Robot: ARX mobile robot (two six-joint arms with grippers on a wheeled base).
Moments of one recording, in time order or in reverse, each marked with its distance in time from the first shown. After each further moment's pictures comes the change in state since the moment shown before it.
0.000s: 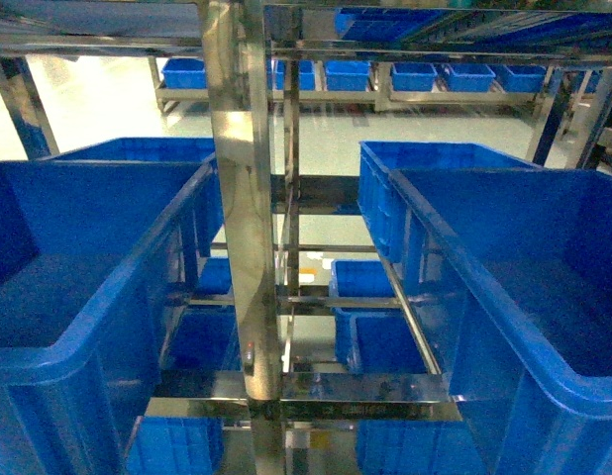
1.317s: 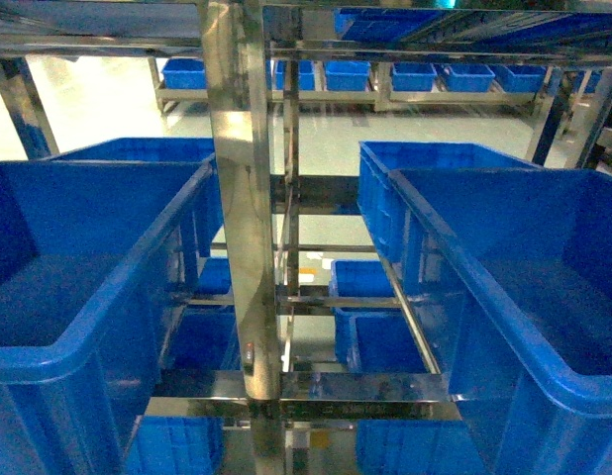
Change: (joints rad) left arm 0.093 0.109 0.010 -0.125 0.045 0.076; right arm 0.000 -0.448 -0.182 -0.236 0.000 -0.004
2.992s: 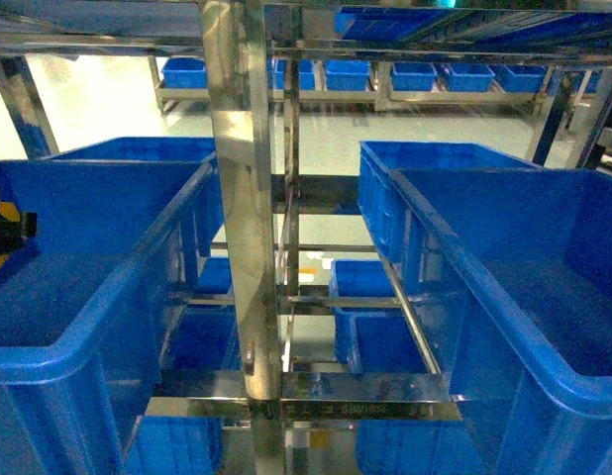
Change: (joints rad) left arm -0.045 0.463 0.212 0.236 -0.153 0.019; right arm 0.000 0.000 0.000 0.000 0.000 0.000
